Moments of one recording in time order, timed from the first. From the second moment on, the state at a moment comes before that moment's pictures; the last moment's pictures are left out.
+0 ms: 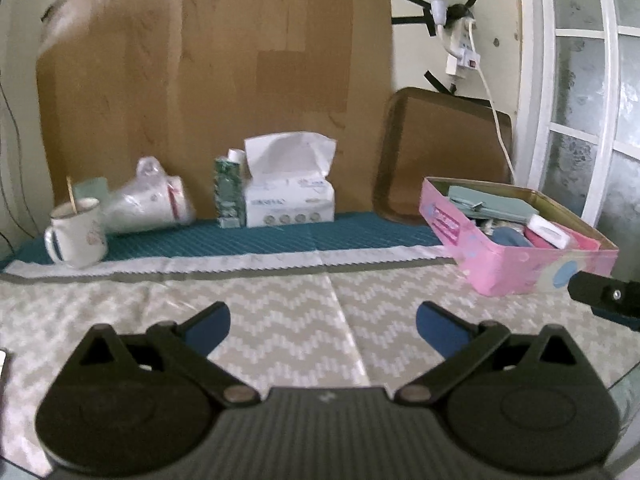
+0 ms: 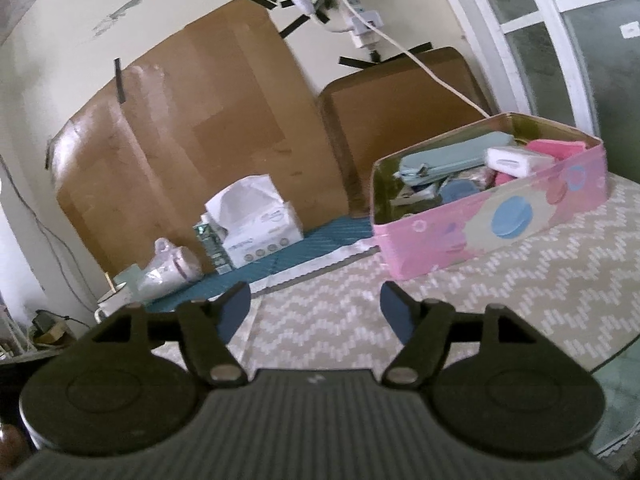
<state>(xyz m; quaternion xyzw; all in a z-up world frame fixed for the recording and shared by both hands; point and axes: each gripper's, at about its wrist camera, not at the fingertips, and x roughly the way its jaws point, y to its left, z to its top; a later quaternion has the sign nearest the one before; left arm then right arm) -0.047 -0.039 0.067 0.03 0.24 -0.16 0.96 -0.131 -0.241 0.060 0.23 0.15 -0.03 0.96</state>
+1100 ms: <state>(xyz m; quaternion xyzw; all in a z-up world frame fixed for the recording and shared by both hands) -0.044 -0.124 0.043 0.12 0.27 -0.17 0.94 -0.136 -0.287 0.031 0.25 0.14 -0.08 0.95</state>
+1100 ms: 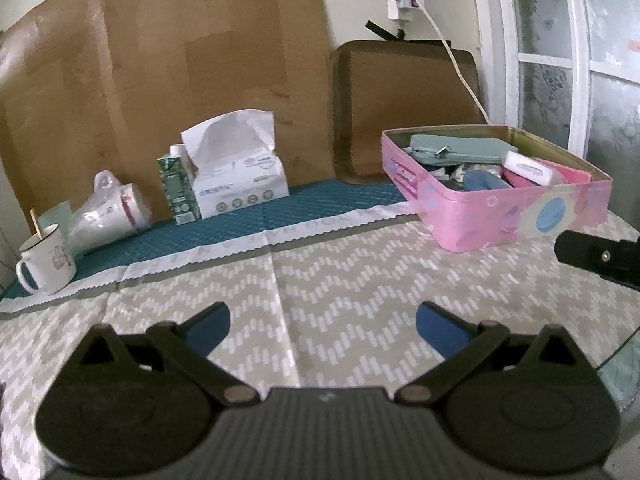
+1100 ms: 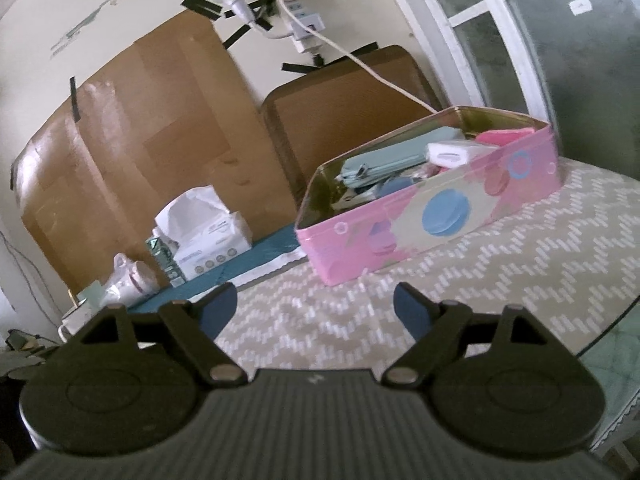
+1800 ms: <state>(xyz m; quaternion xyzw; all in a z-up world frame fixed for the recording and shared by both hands) -0.026 -0.177 0.038 0.16 0.28 -0.19 0.93 -0.133 -0.333 0.013 0.28 0.14 -0.10 0.94</state>
